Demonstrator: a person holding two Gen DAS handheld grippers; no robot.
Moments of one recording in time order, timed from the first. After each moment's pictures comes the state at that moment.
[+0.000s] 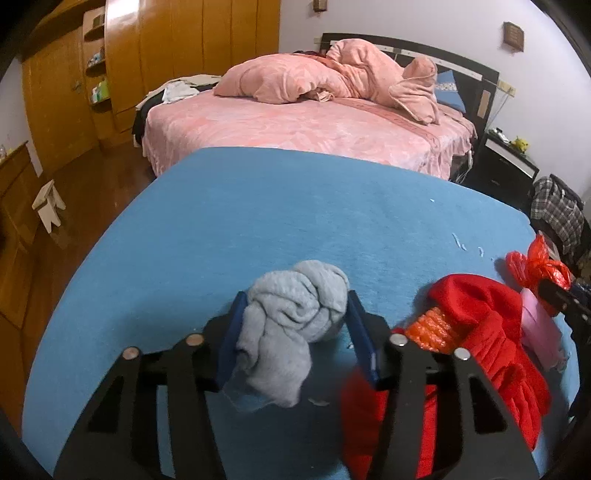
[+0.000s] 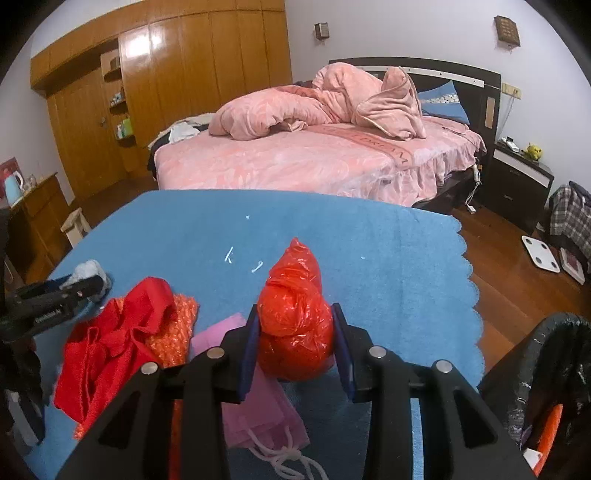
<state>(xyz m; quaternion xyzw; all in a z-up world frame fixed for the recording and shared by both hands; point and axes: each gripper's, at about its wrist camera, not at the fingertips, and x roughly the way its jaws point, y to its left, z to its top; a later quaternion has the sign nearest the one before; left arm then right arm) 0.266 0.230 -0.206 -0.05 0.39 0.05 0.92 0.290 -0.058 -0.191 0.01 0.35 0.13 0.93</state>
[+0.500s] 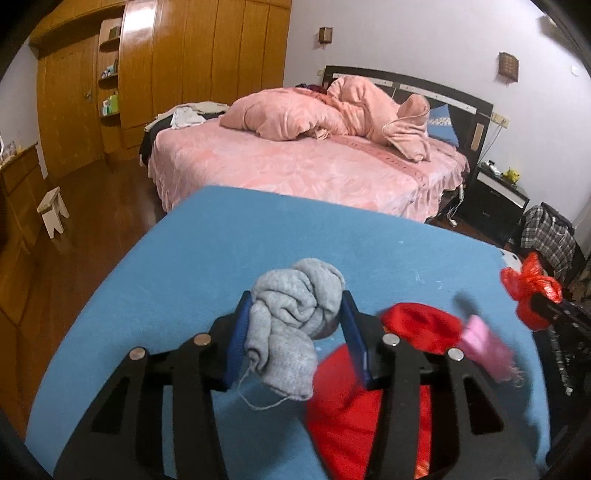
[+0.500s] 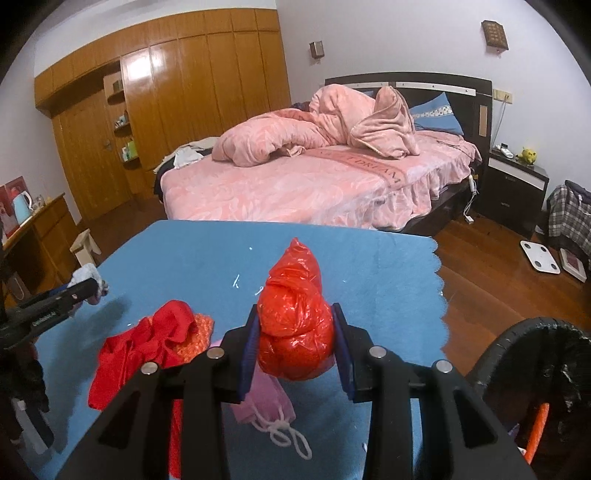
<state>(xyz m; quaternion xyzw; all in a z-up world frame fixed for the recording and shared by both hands) 0.227 0.210 -0.154 -0.07 0.33 0.05 0.94 0.262 -0.085 -0.155 0.03 0.31 0.14 0.94</state>
